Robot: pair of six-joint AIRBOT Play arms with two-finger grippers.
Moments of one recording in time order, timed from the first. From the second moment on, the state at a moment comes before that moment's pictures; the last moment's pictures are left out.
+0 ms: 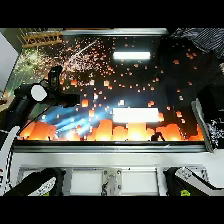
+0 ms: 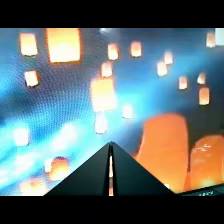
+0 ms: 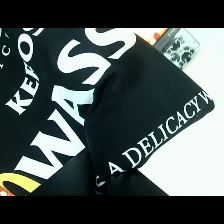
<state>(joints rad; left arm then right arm) -0.19 -1.14 1.06 1.34 -1.07 -1.67 -0.93 -1.18 1.36 -1.67 1.31 1.50</state>
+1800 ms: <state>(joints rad) -0.19 -1.14 1.06 1.33 -1.07 -1.67 0.04 -0.99 1.32 -1.09 1.16 1.38</state>
